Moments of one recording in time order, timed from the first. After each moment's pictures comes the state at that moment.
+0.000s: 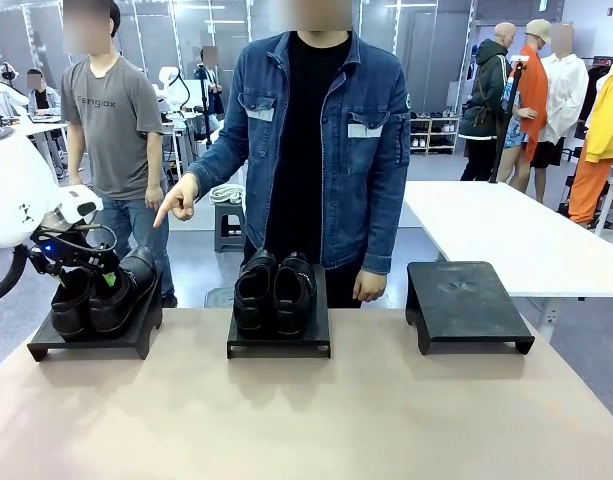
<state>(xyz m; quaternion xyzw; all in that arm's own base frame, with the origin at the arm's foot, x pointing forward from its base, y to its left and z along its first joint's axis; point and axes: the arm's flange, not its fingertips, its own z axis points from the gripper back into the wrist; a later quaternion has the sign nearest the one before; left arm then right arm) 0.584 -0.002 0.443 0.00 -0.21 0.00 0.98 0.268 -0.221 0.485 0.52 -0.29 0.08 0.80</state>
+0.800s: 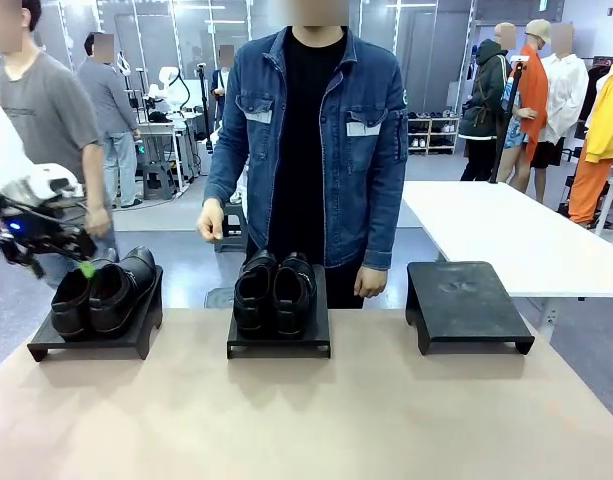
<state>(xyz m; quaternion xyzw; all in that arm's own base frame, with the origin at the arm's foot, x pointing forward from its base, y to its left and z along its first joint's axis) 0.542 0.024 0.506 -0.03 -0.13 0.00 0.99 0.268 -0.221 0.485 0.52 -0.29 0.08 0.80</state>
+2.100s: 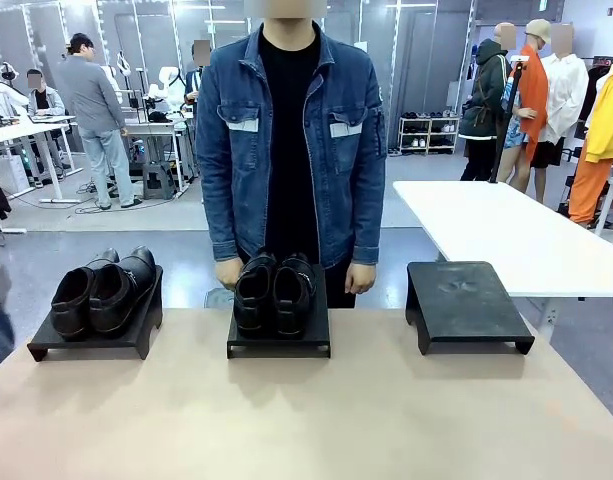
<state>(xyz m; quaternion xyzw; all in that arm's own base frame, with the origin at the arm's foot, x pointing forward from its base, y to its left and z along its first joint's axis) 0.334 0.244 0.452 -0.64 -0.09 -0.08 0.76 0.268 -0.221 0.485 0.52 -0.29 0.08 0.80</state>
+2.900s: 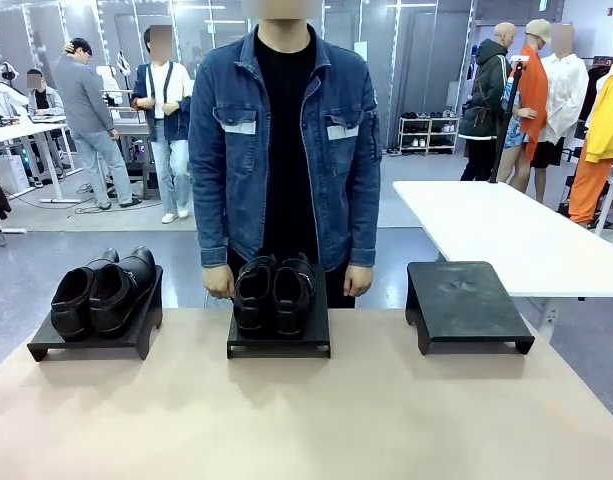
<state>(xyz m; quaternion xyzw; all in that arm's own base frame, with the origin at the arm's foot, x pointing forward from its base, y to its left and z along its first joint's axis) 0.347 0.243 0.431 -0.67 -0.07 -0.08 0.73 0.268 -0.221 0.485 0.52 -0.29 0.08 0.80</state>
